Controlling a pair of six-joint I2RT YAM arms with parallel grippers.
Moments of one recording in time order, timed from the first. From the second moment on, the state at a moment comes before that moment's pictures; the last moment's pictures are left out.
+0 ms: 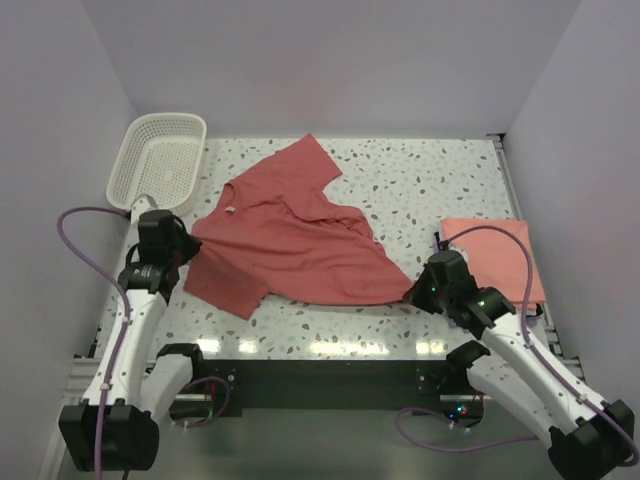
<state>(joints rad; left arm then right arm) 0.03 0.89 0.68 -0.48 -0.16 -0.71 0.49 0.75 0.48 -0.67 0.08 0.86</state>
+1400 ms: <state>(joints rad) 0.03 1.40 1.73 -0.37 0.05 -0.73 0.15 1.52 1.96 -0.75 -0.13 0.53</state>
